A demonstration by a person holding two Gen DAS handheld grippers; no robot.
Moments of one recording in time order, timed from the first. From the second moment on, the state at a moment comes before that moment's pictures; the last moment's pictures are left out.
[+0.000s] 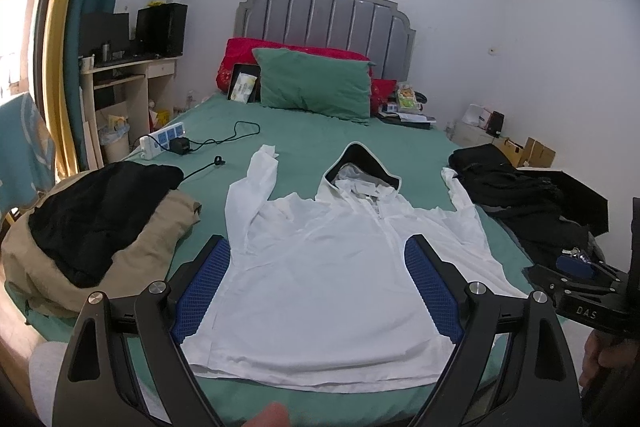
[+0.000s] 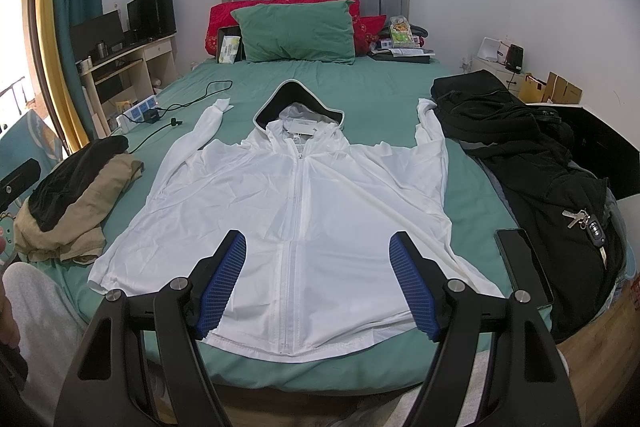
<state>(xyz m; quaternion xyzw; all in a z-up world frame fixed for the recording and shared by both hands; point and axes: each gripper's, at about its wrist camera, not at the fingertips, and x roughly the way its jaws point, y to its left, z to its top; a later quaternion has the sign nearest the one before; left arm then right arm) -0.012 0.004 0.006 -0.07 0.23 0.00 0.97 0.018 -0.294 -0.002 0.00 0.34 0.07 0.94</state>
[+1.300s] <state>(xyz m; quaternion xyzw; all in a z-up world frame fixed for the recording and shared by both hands) 0.166 0.014 -0.070 -0.06 0.31 -0.04 0.95 0.220 -0.436 -0.062 0.03 0.40 0.05 0.91</state>
